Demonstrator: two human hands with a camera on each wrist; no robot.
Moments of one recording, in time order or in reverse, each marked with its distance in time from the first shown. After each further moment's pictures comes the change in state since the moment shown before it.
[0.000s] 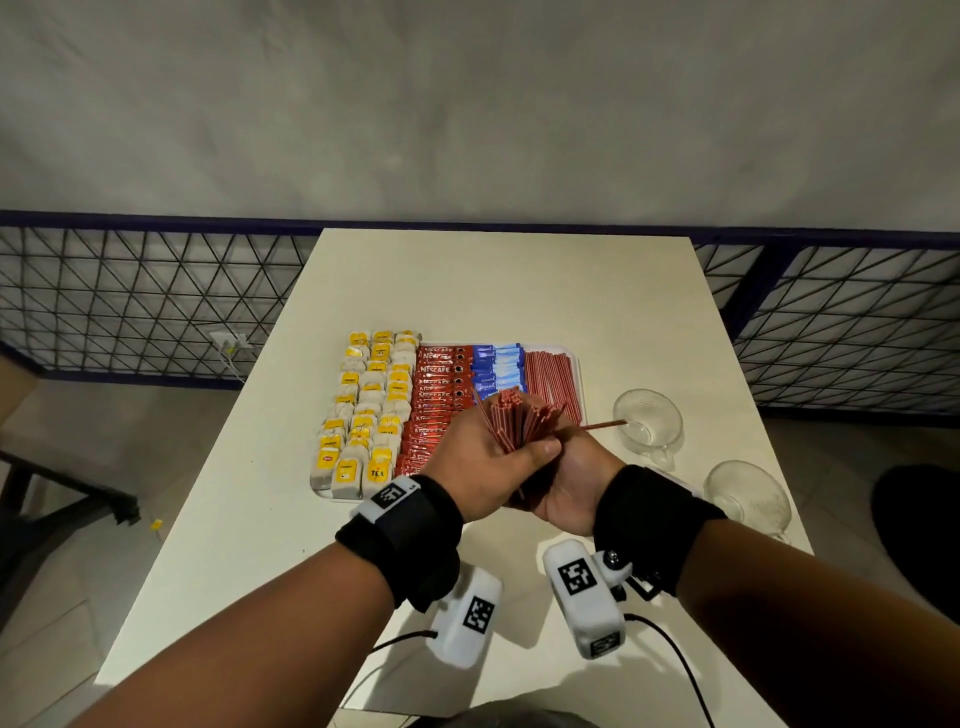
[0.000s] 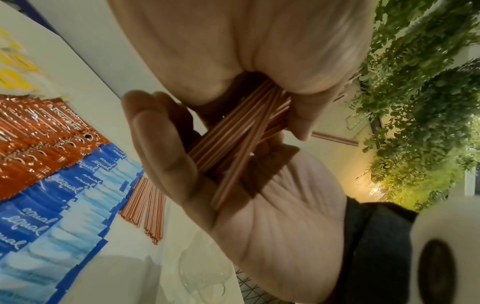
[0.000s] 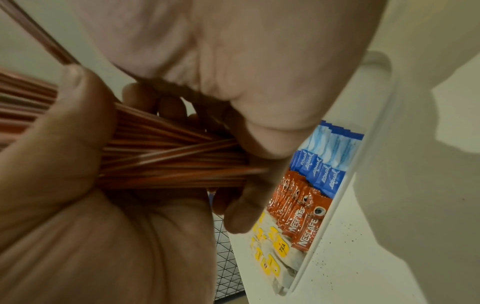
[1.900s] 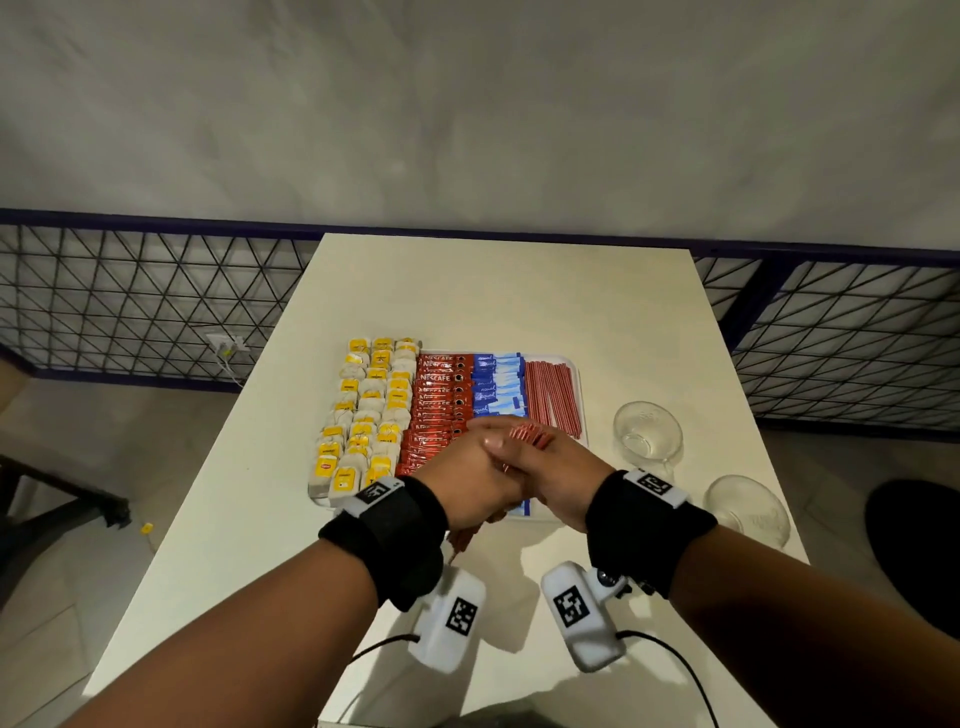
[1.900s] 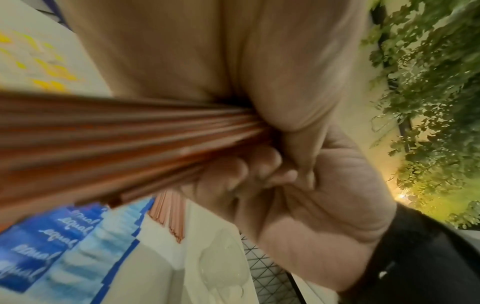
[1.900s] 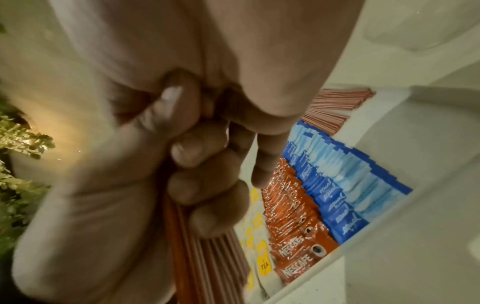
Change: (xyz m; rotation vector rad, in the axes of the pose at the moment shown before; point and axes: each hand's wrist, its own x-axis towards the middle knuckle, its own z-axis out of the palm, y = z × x) left_hand 0.005 0.002 -0.014 0.035 -0.356 -0.277; right_hand 0.012 0.000 0.000 -0.500 0.031 -0.246
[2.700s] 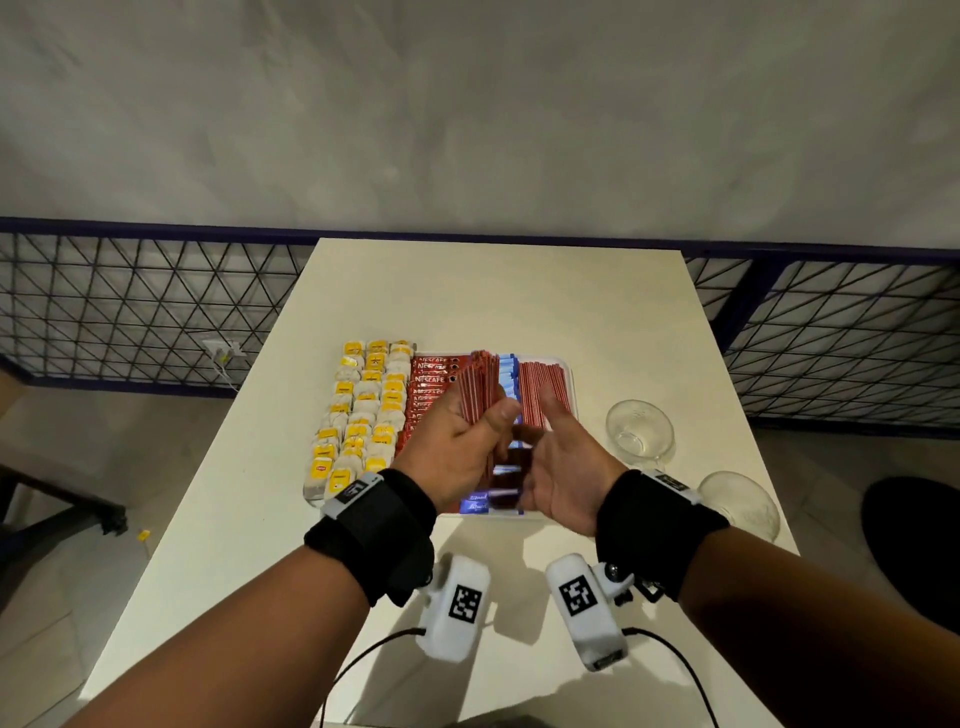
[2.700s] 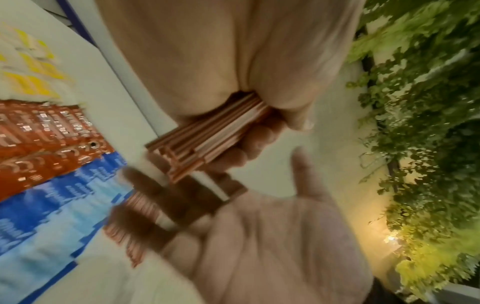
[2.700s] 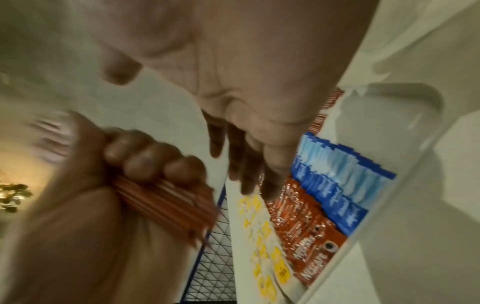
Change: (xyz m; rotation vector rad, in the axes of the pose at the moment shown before) left_hand -0.001 0.012 -0.003 -0.186 0.358 0.226; right_hand -0.011 -0.010 -0.011 0.299 -0.065 0.201
